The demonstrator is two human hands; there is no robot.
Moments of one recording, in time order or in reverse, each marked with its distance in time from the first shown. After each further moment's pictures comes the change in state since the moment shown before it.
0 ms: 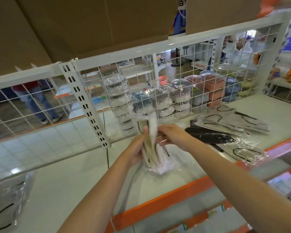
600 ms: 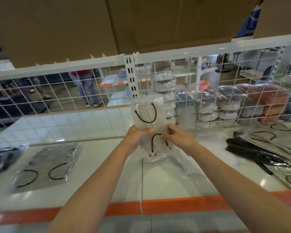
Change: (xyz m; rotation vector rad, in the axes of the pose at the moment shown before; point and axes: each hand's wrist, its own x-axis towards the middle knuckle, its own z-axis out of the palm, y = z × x) left_hand -0.059 0.024 -0.103 0.072 0.388 0.318; right_hand 0.030 0.001 0.098 -0.294 -0.148 -0.227
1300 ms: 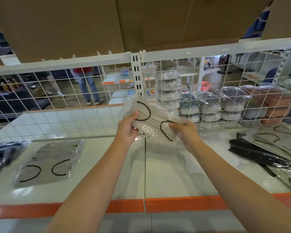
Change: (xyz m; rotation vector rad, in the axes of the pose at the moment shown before) left_hand 0.001 0.027 -0.020 -0.578 0.215 -0.011; right_hand 0.008 -0.001 -0.003 0.551 0.244 0.087
